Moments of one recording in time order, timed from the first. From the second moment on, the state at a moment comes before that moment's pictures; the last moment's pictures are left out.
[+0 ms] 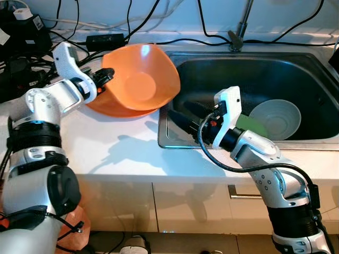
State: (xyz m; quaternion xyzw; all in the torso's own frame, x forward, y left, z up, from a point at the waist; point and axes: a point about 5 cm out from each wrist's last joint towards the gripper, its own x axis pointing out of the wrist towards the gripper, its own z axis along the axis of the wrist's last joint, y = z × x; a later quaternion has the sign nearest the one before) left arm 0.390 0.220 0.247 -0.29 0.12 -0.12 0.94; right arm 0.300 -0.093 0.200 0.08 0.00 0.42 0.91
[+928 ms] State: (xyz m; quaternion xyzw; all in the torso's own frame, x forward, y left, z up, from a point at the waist) left arm 0.372 0.181 0.272 -0.26 -0.06 -0.29 0.92; right arm 0.344 -0.118 0.222 0.26 -0.05 0.24 0.93
